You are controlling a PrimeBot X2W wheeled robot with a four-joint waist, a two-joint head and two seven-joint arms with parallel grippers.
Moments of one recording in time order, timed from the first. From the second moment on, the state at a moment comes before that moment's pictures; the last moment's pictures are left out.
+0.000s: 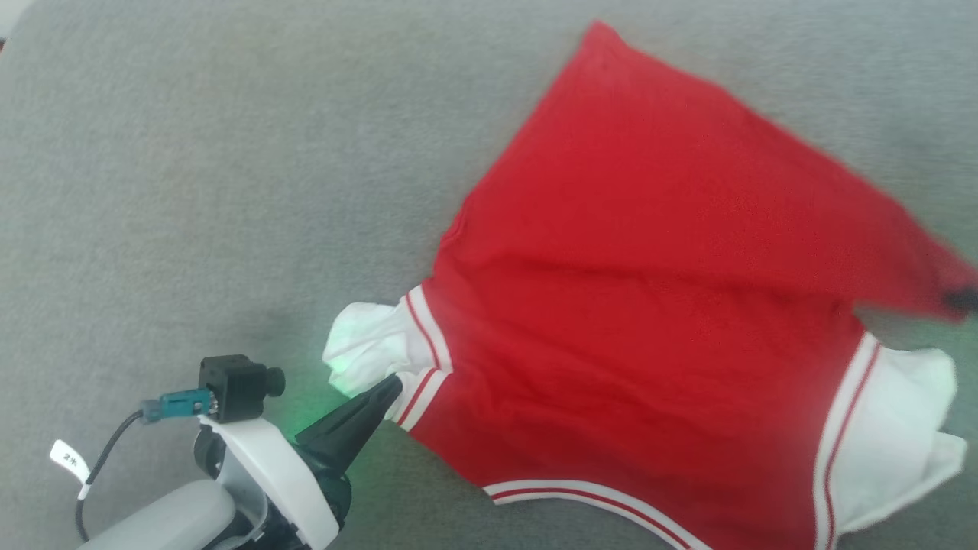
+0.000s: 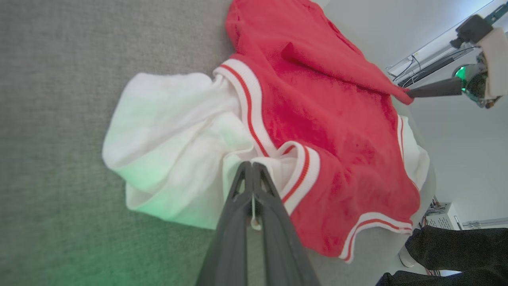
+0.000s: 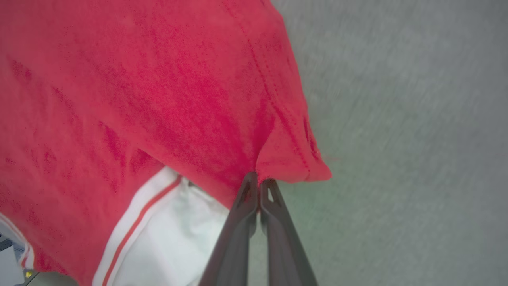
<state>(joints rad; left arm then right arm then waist) -0.50 0.72 -1.04 0.13 -1.30 -0.13 -0.26 -0.58 -0.90 0.34 0.14 0.94 0.13 0.99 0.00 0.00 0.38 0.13</state>
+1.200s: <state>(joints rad) -0.40 0.72 -0.95 0.14 -1.25 -0.13 -0.26 0.16 -0.78 0.02 -0.44 1.01 0.13 0.97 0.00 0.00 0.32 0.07</state>
